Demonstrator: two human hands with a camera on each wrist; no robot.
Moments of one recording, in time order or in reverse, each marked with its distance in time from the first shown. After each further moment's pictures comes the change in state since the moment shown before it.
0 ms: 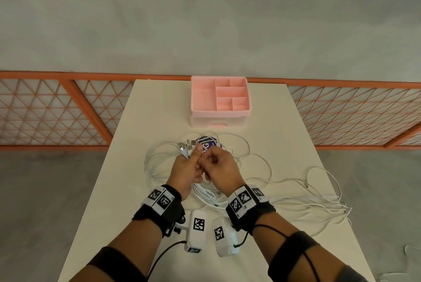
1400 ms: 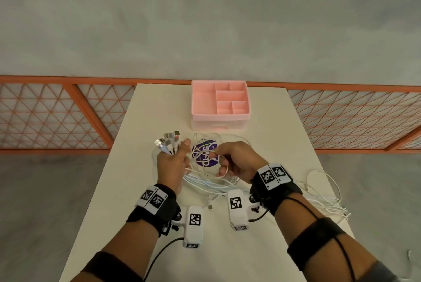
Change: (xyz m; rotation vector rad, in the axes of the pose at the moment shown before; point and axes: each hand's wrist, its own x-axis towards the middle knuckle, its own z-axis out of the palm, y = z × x) left_hand 0.013 0.011 -0.018 -0.139 0.167 0.183; right_hand 0.013 -0.050 -0.051 0.266 -0.124 0.489
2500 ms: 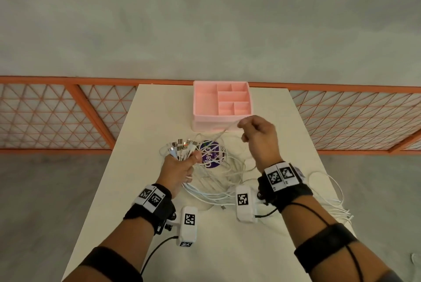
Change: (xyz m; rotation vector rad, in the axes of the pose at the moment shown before) left_hand 0.003 -0.001 -0.008 0.135 -0.211 -0.127; right_hand 0.003 -0.017 -0.025 -0.121 0.439 -0.627
